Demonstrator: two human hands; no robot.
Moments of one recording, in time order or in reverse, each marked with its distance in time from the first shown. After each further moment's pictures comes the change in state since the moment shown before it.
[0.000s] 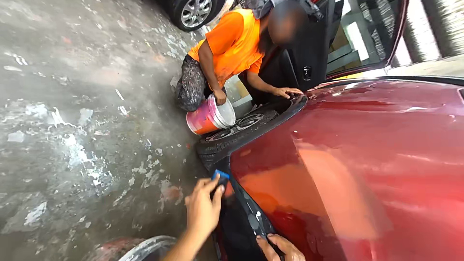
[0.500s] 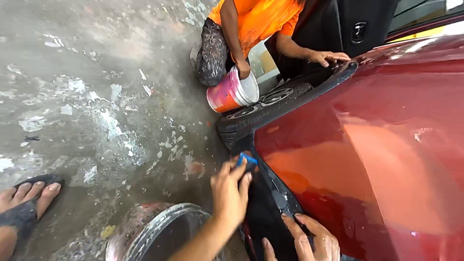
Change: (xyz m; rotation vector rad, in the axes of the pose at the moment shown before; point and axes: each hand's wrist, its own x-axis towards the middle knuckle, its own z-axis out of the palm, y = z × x) left_hand -0.028 0.001 0.003 0.010 -0.008 0.022; right_hand -0.005 0.001 0.000 -0.049 0.011 -0.031
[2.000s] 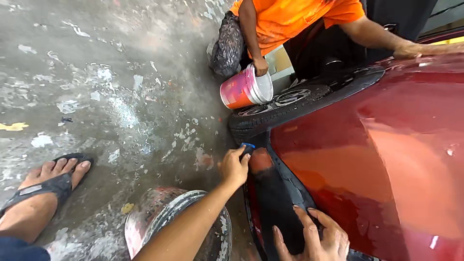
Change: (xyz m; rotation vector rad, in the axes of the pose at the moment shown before) left_hand 0.036 -0.034 -0.002 -0.082 -0.111 -0.282; right_hand -0.003 -0.005 0.000 -0.113 -0.019 -0.055
